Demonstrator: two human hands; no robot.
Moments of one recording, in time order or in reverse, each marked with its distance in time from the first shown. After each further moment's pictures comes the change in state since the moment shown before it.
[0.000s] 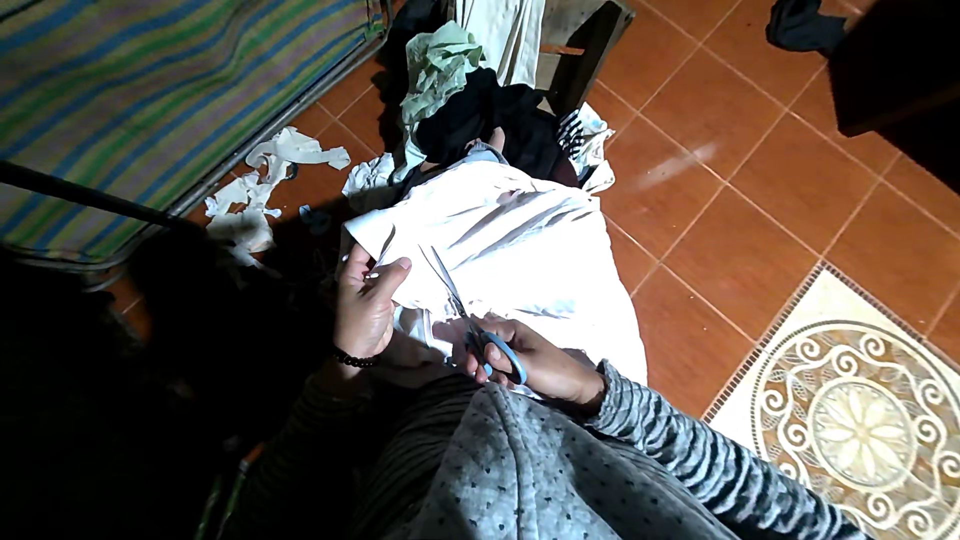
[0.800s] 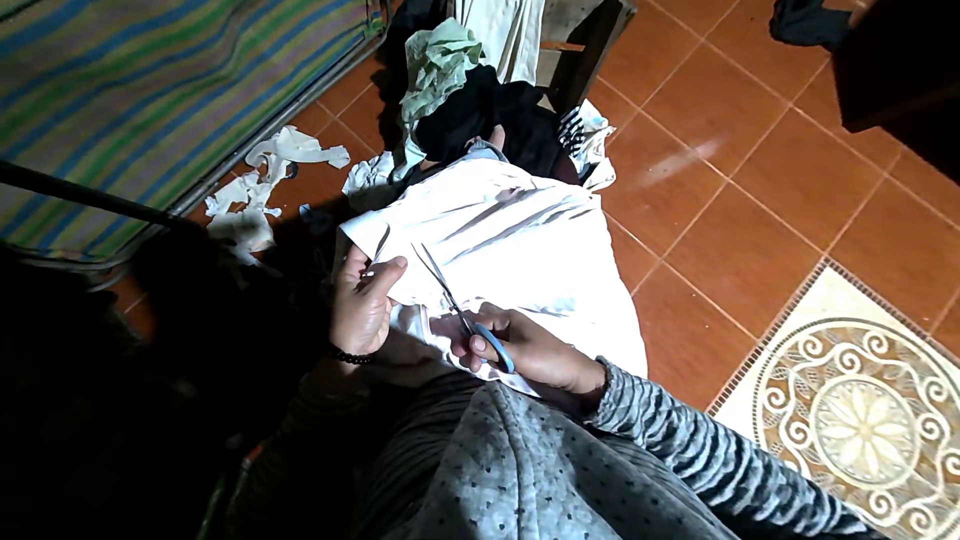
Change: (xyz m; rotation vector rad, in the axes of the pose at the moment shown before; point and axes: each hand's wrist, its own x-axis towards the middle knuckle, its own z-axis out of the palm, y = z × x) left_hand 0.000 0.005 0.001 -0.002 0.031 -0.074; right_hand 0.009 -0.010 -0.001 -0.076 0.068 0.096
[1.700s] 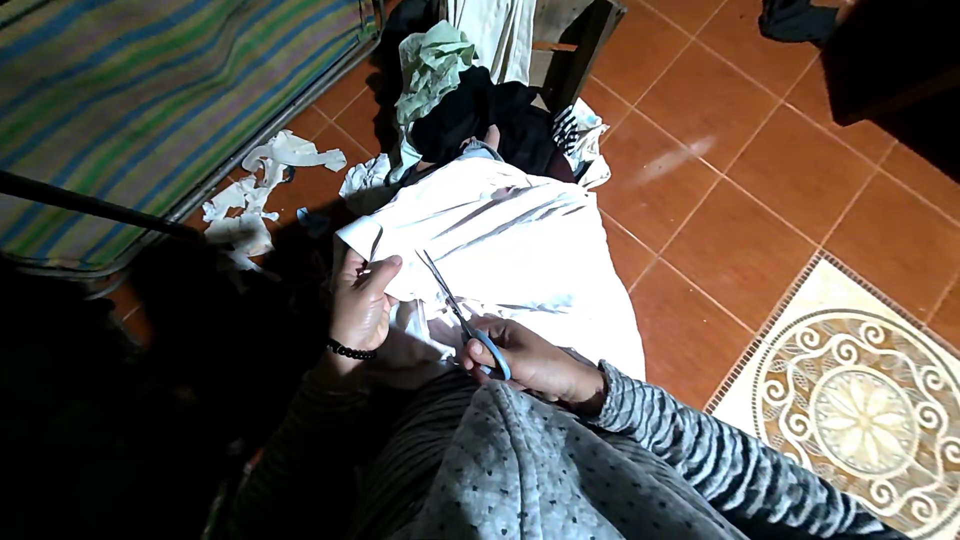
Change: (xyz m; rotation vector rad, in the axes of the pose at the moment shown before) left_hand 0.003 -0.001 0.003 -0.021 0.067 -0.082; right_hand -0.011 -0.003 0.012 0.169 0.016 0.142
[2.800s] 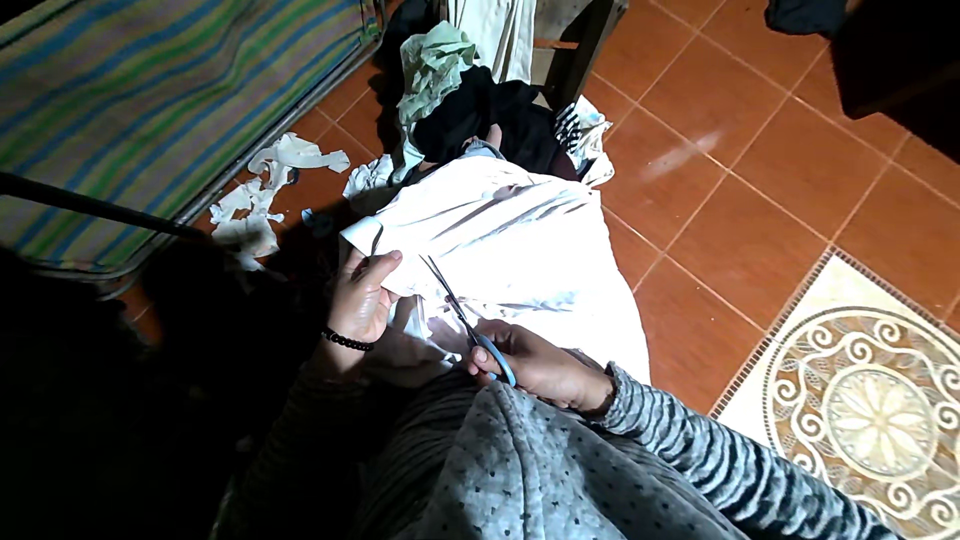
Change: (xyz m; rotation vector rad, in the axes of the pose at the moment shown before) left_hand 0.006 0.006 -0.005 -0.023 -0.046 -0.091; right_hand -0.009 -0.001 0.004 -0.014 -0.011 0.045
